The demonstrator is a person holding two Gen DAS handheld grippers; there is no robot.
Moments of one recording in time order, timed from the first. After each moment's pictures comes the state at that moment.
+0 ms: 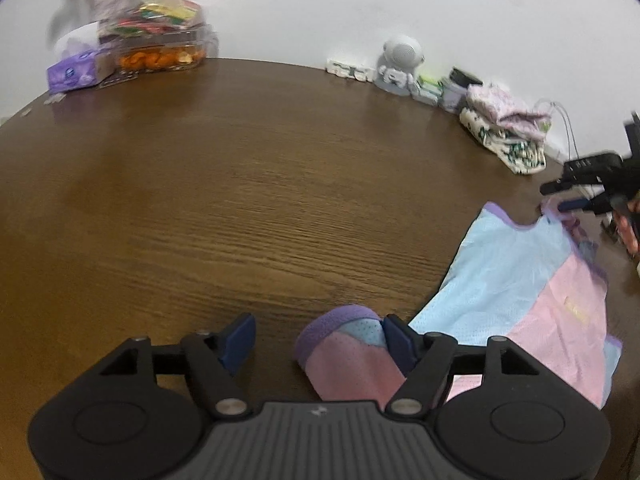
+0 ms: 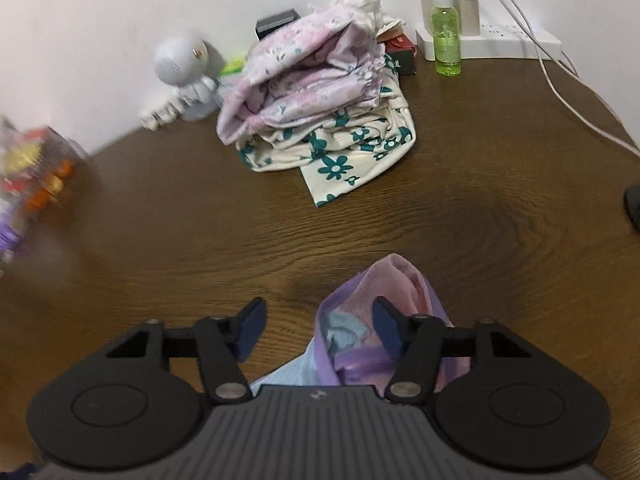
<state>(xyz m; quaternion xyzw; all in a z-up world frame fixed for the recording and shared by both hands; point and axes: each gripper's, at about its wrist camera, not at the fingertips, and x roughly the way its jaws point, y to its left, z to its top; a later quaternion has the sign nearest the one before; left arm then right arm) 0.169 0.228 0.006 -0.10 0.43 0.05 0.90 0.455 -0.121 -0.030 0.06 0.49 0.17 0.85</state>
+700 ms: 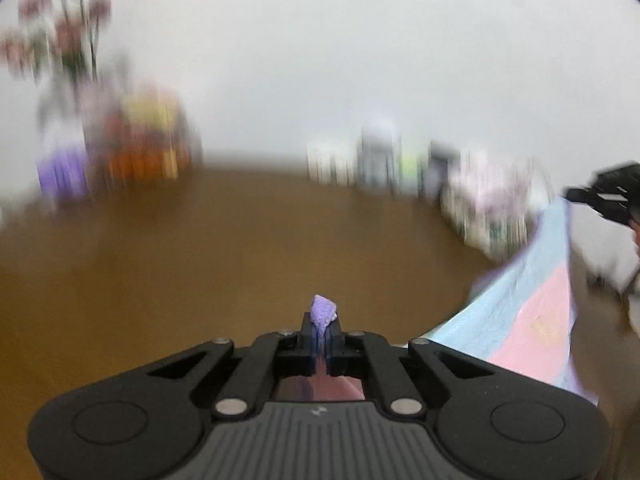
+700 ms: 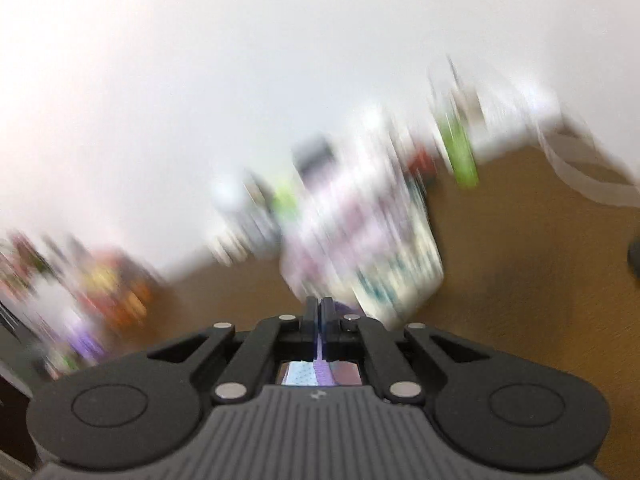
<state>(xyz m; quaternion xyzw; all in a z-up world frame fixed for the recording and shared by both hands) 0.201 0.239 0.130 -0.06 0.28 0.06 0.96 0.442 -0.189 0.087 0.23 0.32 0.24 0.89</state>
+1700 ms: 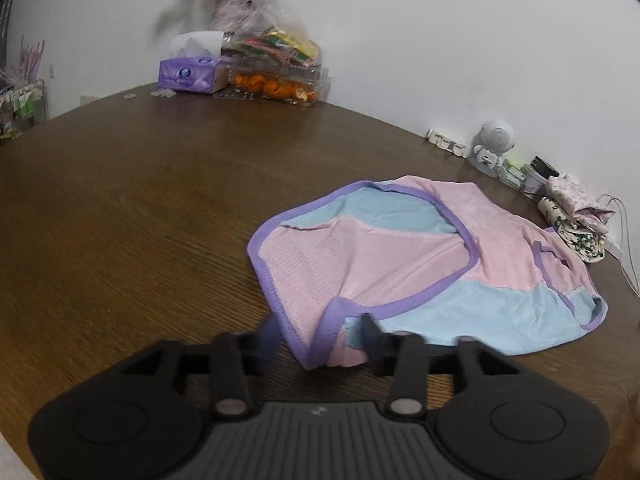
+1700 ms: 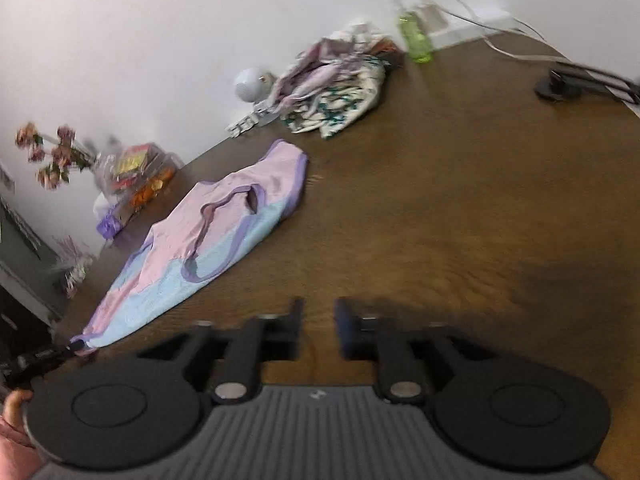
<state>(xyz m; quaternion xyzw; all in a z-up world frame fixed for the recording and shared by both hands) 0.105 0.324 0.012 -0.17 0.32 0.16 0.92 0.278 -0.263 -0.045 0.14 0.40 0.30 0.85</state>
